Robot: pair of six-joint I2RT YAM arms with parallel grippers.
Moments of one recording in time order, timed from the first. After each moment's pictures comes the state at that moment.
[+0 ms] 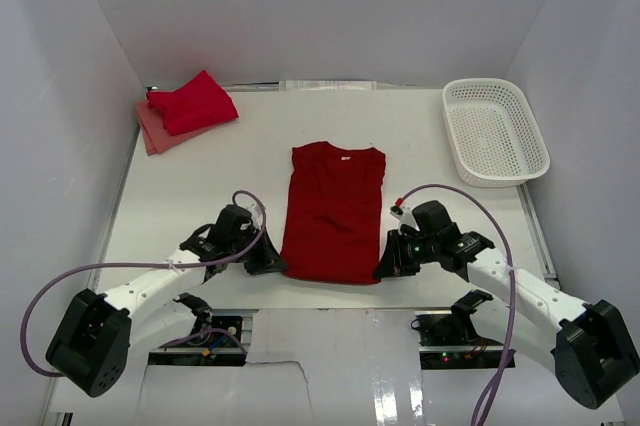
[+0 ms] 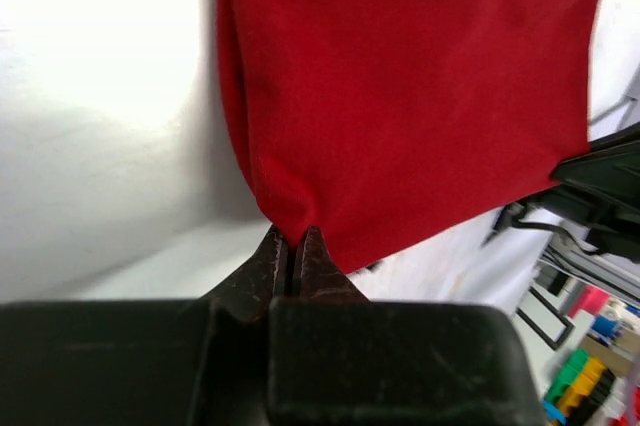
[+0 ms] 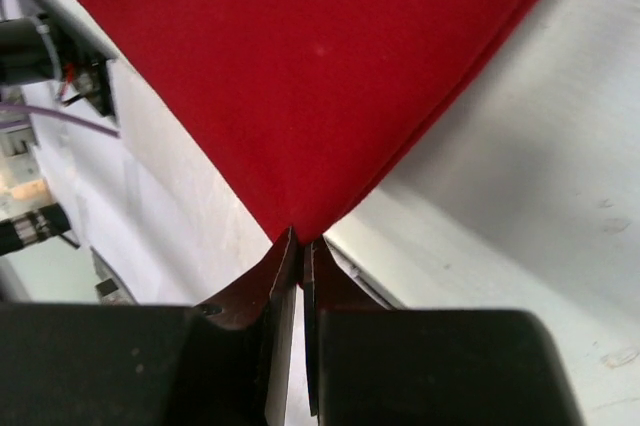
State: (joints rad) left arm -0.54 1.01 0.35 -0.24 0.39 -0.83; right arm 0.59 0.93 0.41 -0.40 -0.55 0.56
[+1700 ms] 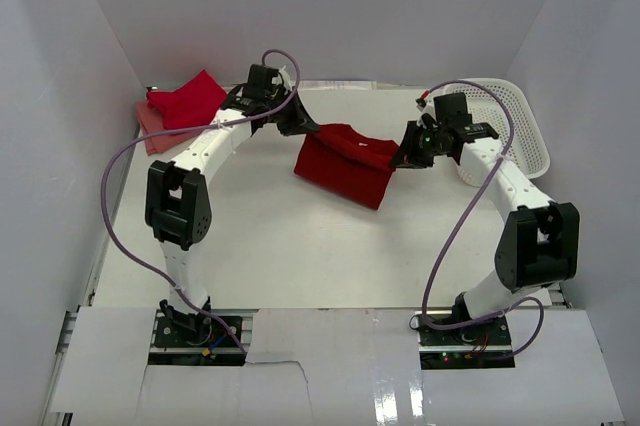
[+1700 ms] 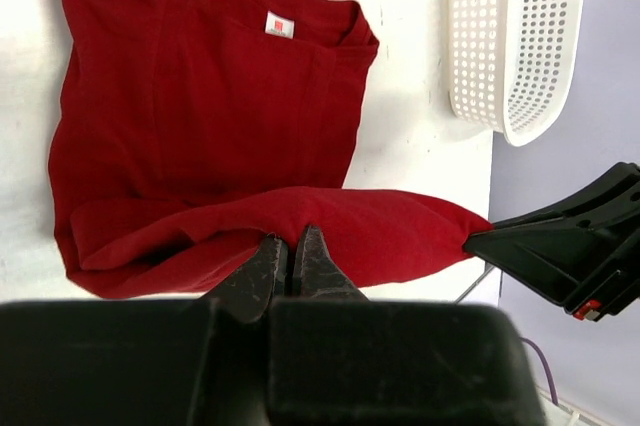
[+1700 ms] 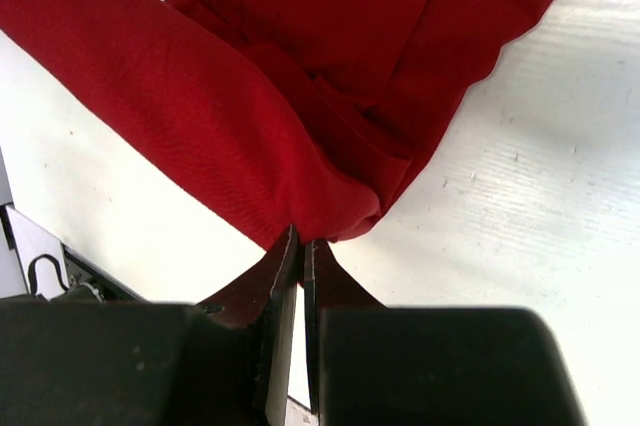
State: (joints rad) left arm -0.36 1.95 1.71 -0.47 0.45 -0.64; right arm 0.22 1.55 1.26 -0.61 -0.46 0.35
